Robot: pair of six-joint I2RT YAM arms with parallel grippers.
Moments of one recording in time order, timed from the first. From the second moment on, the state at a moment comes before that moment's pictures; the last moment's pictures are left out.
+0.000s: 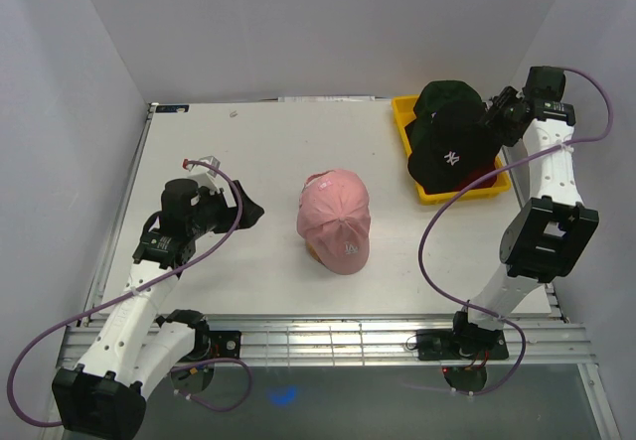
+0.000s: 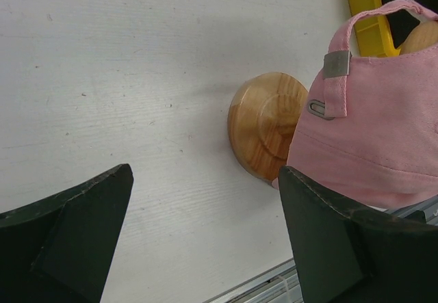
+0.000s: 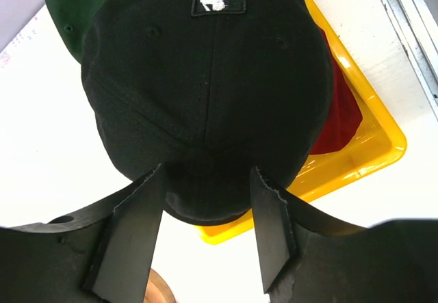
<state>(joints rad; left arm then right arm) -0.22 0.83 0.73 -0.42 0.27 -0.42 -0.22 1.75 1.72 -0.75 -0.14 0.41</state>
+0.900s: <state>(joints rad) -0.22 0.83 0.73 -0.42 0.27 -0.42 -0.22 1.77 1.87 -0.77 -0.17 0.41</state>
